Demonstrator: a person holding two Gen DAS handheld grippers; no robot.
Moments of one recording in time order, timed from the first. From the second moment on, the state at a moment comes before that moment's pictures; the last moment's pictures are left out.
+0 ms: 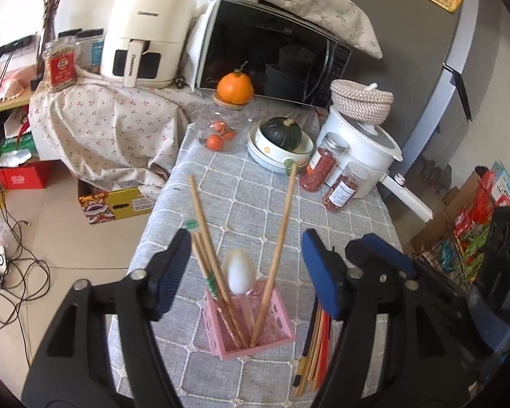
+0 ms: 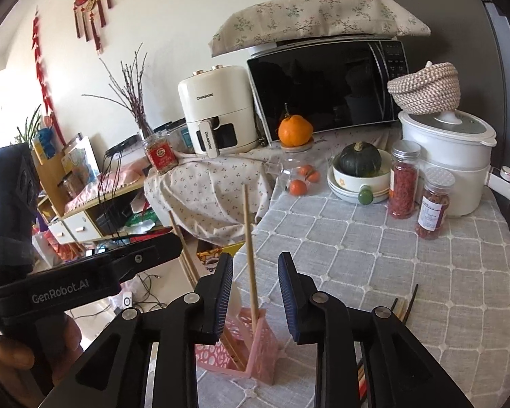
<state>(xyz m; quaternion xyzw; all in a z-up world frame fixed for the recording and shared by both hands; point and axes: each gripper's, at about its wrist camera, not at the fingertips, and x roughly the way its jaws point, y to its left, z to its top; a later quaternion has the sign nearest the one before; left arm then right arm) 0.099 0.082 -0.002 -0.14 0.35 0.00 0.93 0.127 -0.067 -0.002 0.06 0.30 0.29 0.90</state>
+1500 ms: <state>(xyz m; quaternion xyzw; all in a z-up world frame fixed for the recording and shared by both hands) 0.172 -0.096 -0.152 -0.02 0.59 -0.05 0.80 0.157 -0.249 -0.059 0.19 0.54 0.09 0.81</state>
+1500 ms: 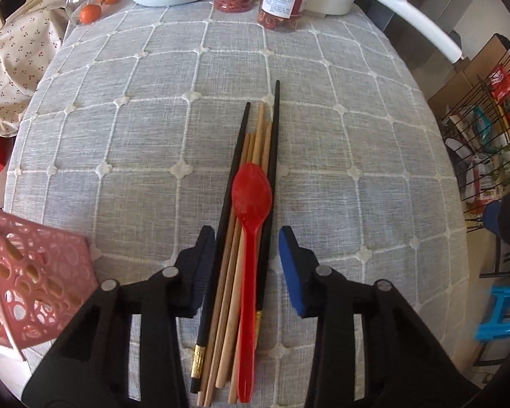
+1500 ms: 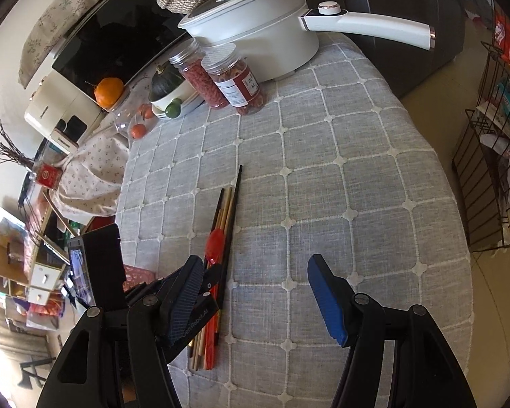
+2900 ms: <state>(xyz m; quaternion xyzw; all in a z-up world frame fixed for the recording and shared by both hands) 0.140 -0.029 -0.028 -0.08 0.39 -0.10 0.91 0.207 -0.173 -0.152 0.17 0.63 0.13 0.75</state>
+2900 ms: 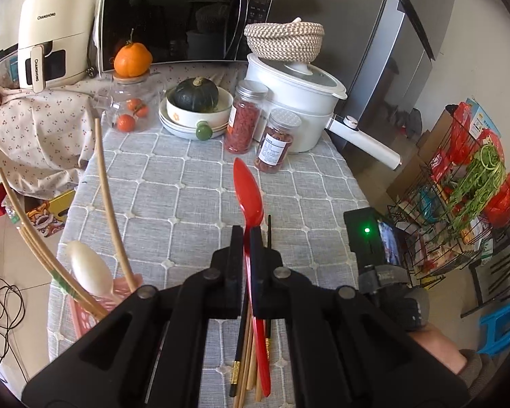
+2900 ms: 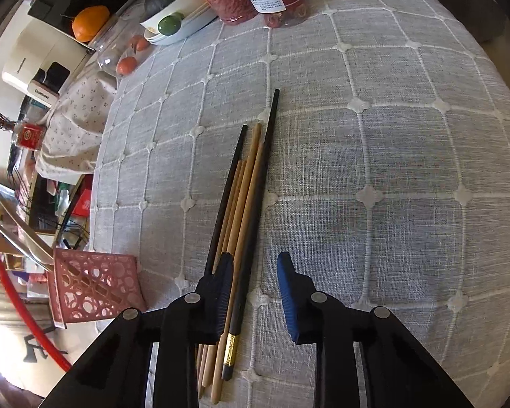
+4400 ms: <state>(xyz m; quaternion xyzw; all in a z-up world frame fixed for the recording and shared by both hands) 0.099 0.041 0.022 -0.08 0.23 -0.03 0.97 0.158 -0.136 -0.011 0.06 0.36 0.17 0.91</state>
